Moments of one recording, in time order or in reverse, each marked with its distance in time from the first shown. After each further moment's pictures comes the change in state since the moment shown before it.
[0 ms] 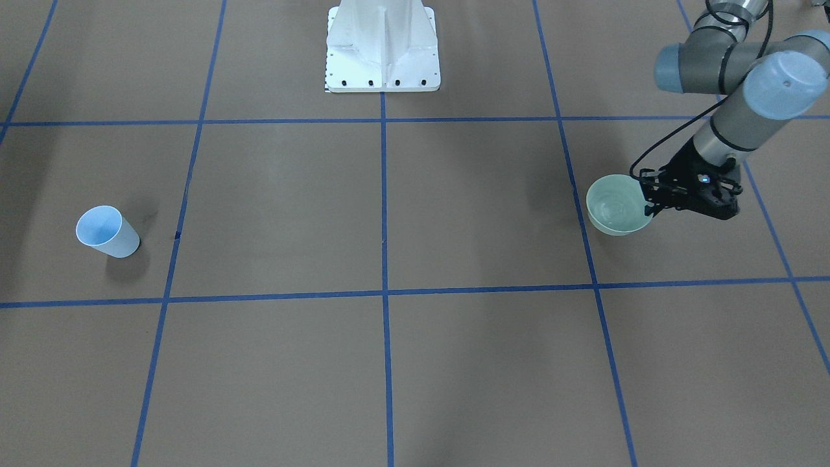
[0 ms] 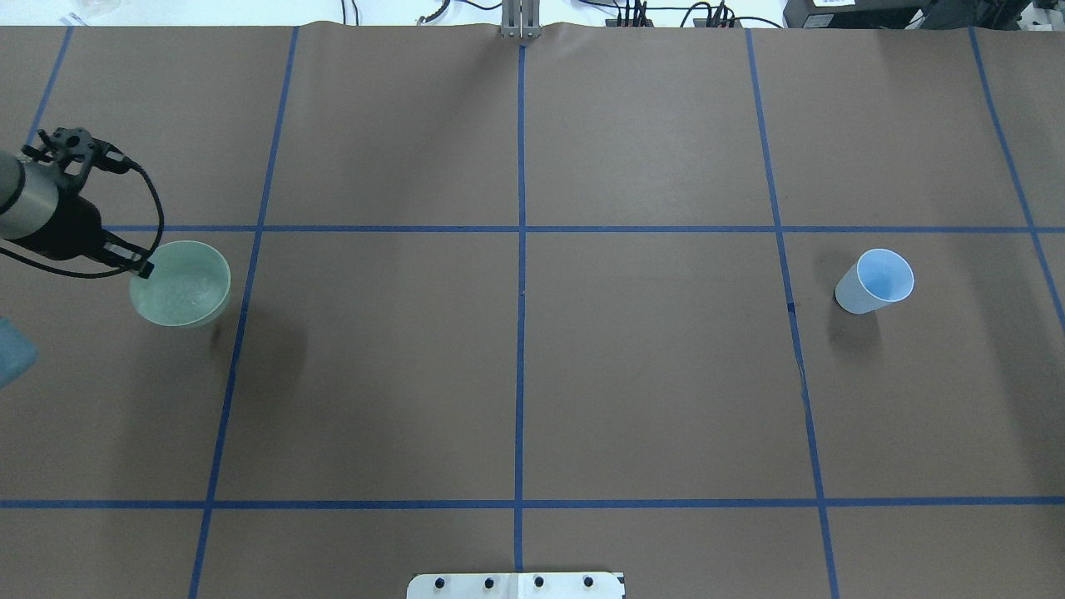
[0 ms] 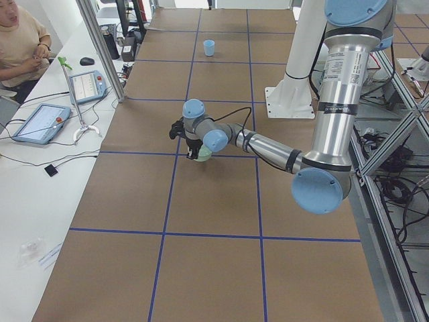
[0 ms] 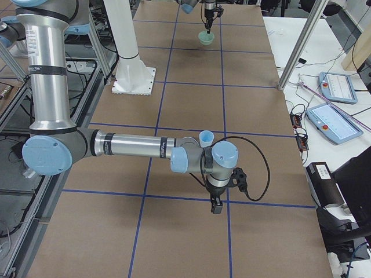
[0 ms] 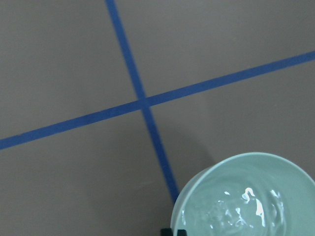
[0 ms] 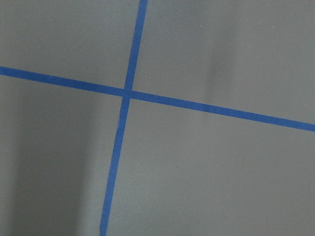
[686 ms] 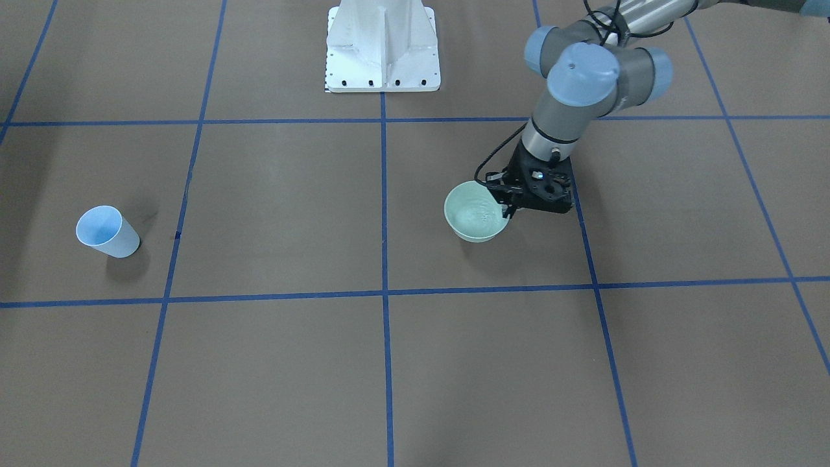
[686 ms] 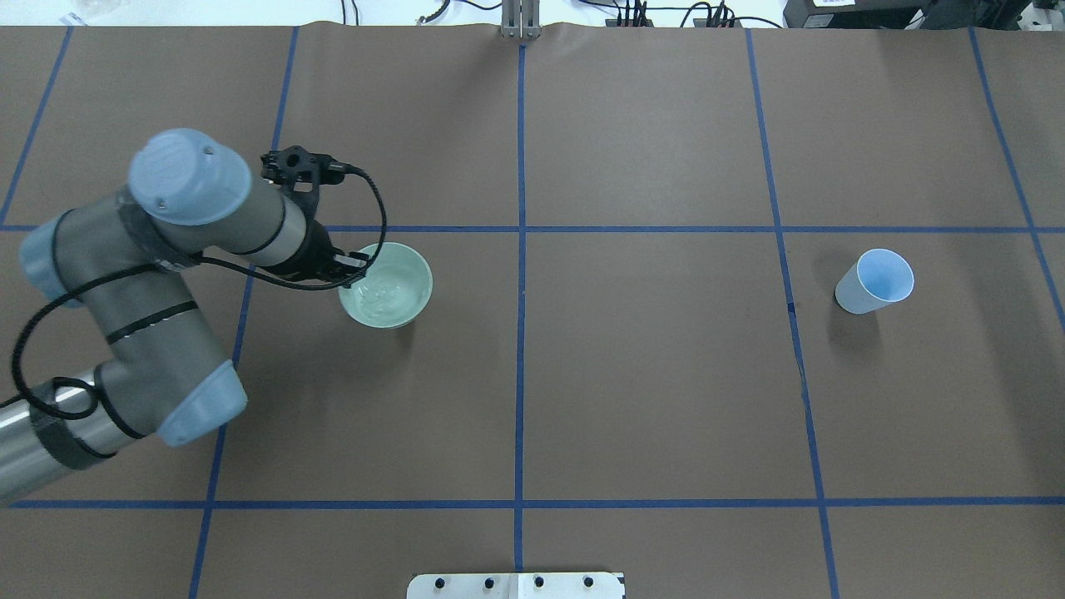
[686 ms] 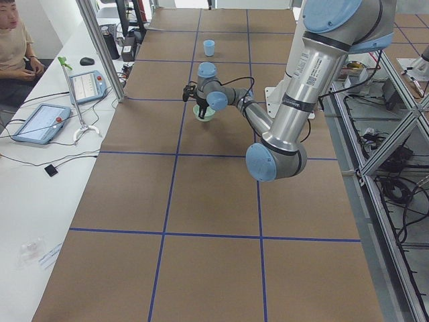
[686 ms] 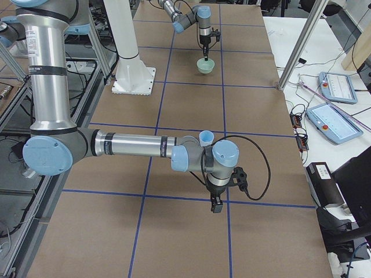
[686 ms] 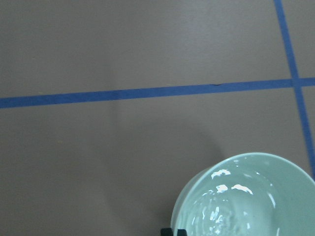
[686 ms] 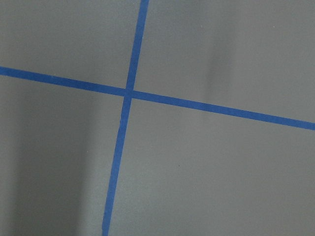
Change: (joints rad) left arm 0.290 -0.309 -0.021 0.093 0.226 -0.510; right arm 0.000 0.002 0.007 -0.012 -0.001 0.001
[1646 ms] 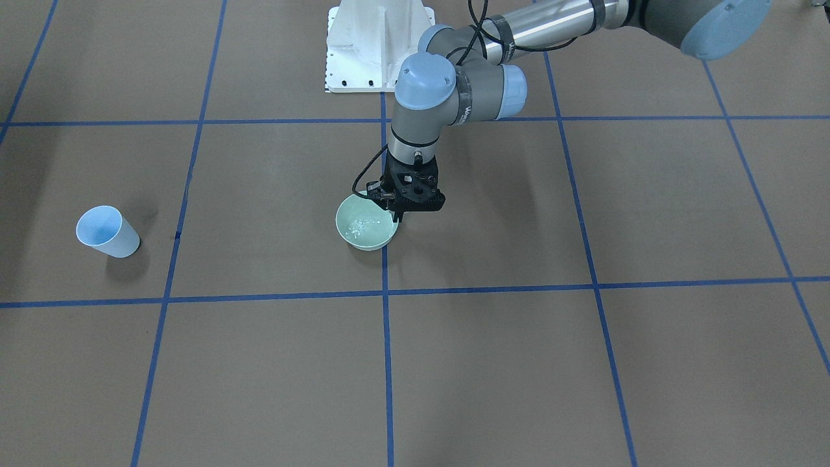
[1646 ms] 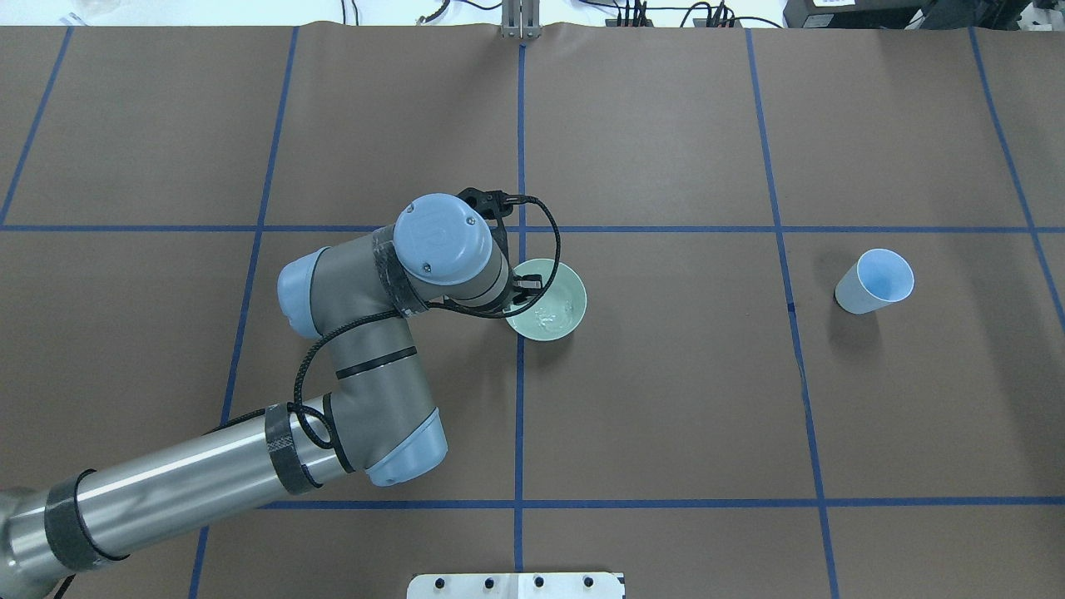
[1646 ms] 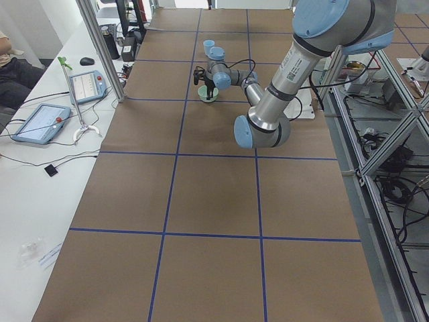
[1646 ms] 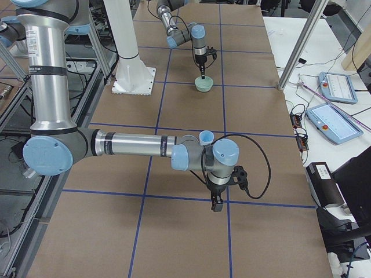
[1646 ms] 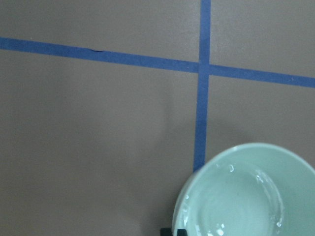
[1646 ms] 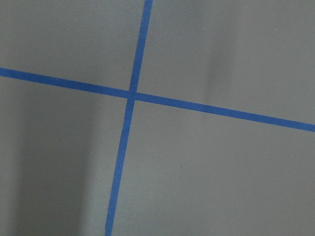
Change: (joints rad) left arm 0.219 -0.408 0.304 0.005 0.210 -0.405; right arm 0.000 0.001 0.007 -0.010 0.003 0.000
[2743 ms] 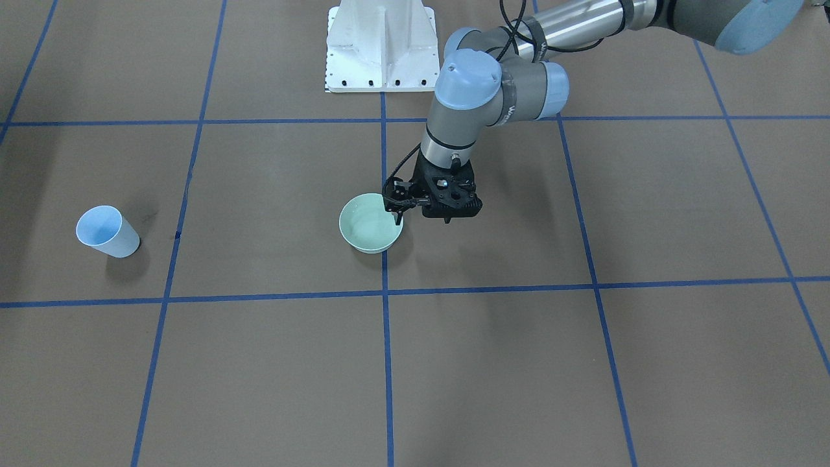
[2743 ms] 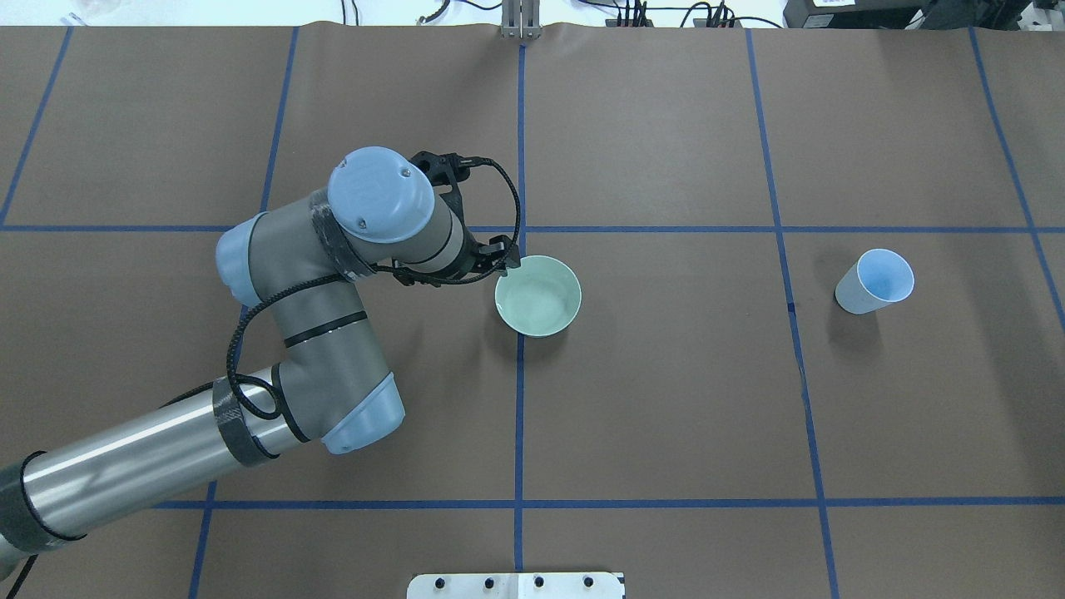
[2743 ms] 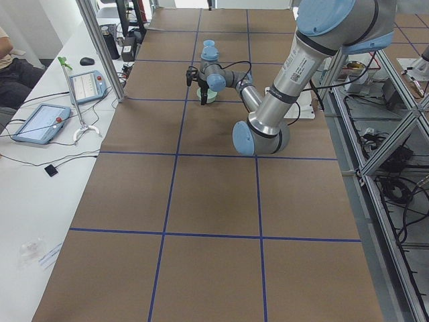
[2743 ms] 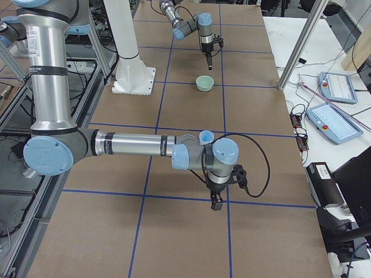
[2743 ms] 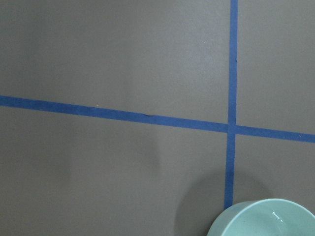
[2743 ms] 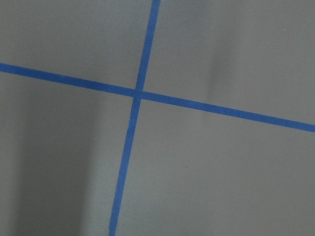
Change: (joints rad) left arm -0.058 0.062 -0.070 0.000 -0.047 0.003; right arm -0.014 -0.002 0.006 0.000 0.001 0.000
